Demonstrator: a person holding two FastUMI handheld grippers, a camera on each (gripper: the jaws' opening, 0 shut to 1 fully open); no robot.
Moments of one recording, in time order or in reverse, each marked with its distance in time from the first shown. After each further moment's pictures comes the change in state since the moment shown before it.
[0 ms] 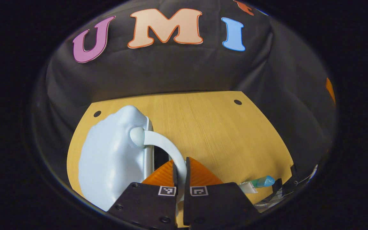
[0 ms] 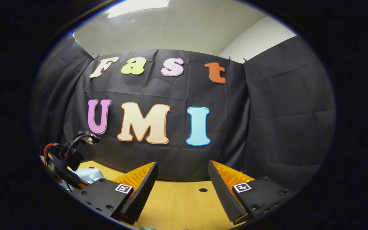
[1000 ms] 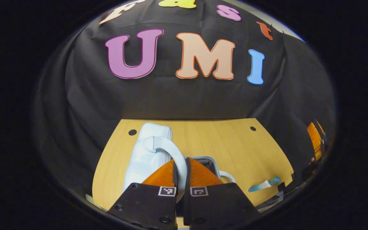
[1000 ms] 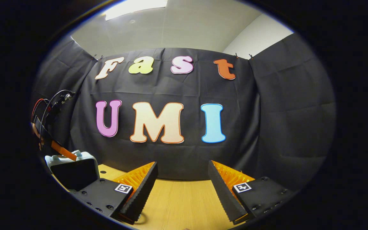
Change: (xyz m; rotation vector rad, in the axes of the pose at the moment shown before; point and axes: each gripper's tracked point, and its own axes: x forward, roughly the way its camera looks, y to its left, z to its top) left arm -0.102 0.174 0.064 -0.047 -0.192 0.109; right arm 0.007 0.075 -0.008 0.045 0.012 0.043
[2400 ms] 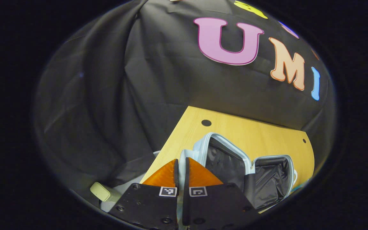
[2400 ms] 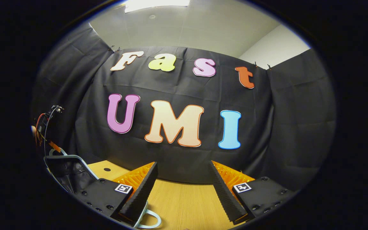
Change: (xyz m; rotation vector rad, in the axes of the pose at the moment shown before) left arm 0.020 0.280 -0.094 -0.222 0.045 0.332; right arm 0.010 0.108 0.003 -0.123 -0.012 0.059
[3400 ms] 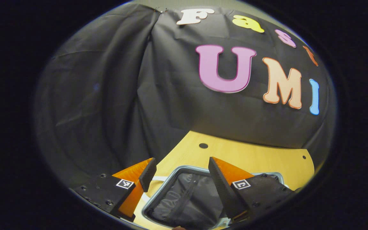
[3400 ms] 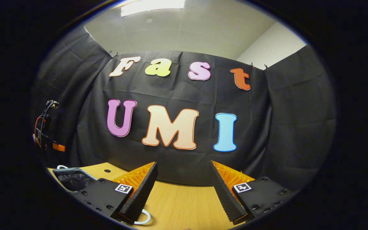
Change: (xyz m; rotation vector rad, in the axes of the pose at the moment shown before) left arm -0.080 -0.073 0.037 -0.034 -0.356 0.071; right arm -0.018 -0.062 0.012 0.044 -0.029 0.012
